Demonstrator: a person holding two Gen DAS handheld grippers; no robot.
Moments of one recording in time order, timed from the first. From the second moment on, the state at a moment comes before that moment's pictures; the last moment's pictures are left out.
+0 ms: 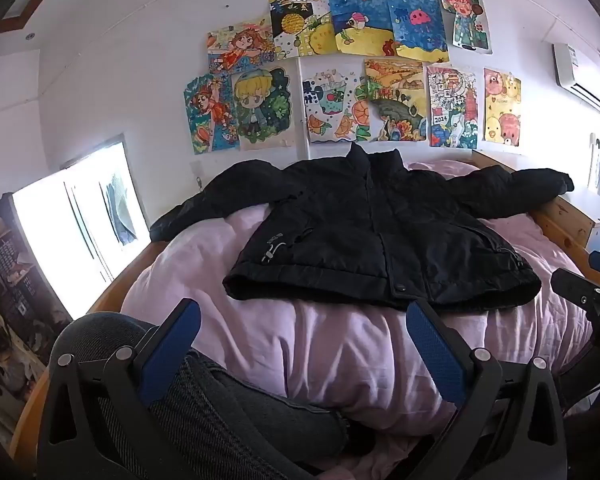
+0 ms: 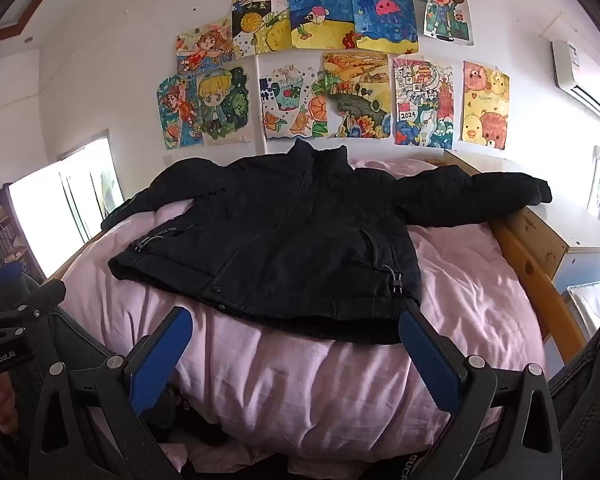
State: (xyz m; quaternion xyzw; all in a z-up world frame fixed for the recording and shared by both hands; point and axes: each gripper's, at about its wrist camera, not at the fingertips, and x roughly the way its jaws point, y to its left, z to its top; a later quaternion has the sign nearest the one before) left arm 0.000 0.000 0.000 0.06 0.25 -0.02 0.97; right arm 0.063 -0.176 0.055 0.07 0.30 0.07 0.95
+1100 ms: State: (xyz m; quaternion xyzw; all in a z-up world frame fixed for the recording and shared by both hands) left arm 0.001 0.000 0.000 0.06 0.24 -0.02 0.97; right arm 0.061 -0.172 0.058 0.07 0.30 0.07 0.95
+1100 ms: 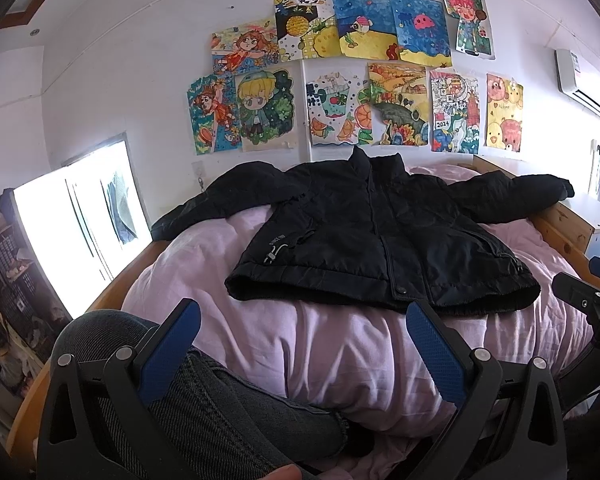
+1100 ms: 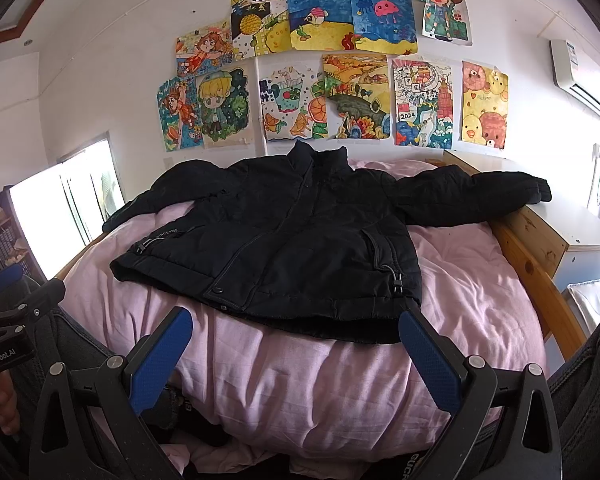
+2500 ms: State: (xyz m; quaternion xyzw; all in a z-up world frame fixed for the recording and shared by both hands) left arm 0.002 0.001 0.000 0.05 0.24 -0.02 0.97; right arm 0.061 -0.169 0.056 0.08 0.30 0.07 0.95
